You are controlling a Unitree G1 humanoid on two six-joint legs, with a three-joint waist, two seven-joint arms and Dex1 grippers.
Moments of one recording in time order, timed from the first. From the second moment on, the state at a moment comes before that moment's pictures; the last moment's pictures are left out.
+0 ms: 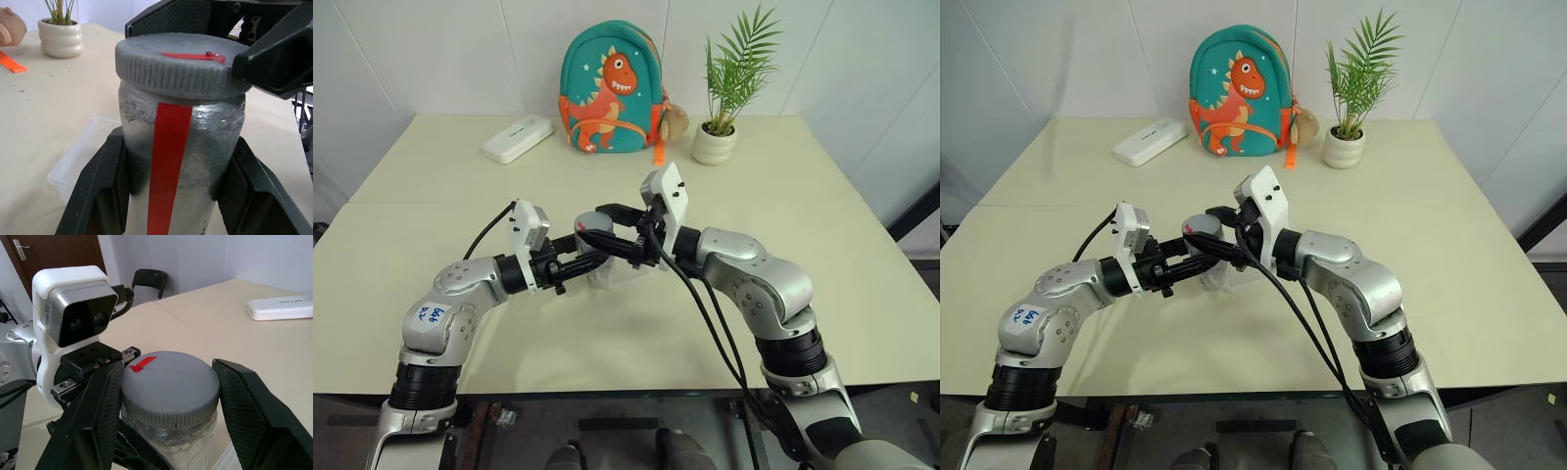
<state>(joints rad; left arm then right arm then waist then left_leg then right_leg) -0.50 0.54 0.09 -0.16 -0.55 0.58 -0.82 -0.80 -0.24 0.15 -0.22 0.53 0.76 0.62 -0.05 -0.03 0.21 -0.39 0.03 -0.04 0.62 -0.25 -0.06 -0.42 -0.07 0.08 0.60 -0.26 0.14</state>
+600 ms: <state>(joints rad) -0.61 0.60 0.02 -0.06 -0.59 0.45 -1.23 -0.93 -0.45 0.18 -0.11 0.61 0.64 1.13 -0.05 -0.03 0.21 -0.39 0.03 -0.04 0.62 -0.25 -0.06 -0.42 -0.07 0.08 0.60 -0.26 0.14</state>
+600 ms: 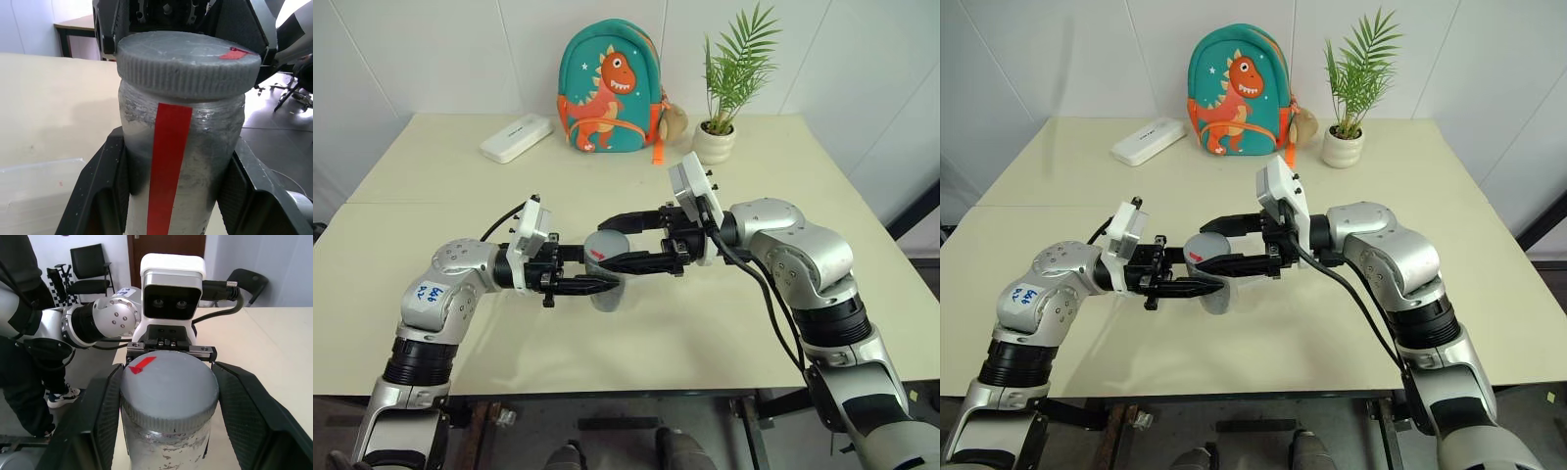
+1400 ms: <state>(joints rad) -0.59 0.61 0.04 -0.03 -0.58 0.41 -1.21 -0.92 -0.42 0.20 -0.13 0.56 0.67 1.02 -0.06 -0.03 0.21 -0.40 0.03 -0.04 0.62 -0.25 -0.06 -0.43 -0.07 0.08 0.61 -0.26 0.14</state>
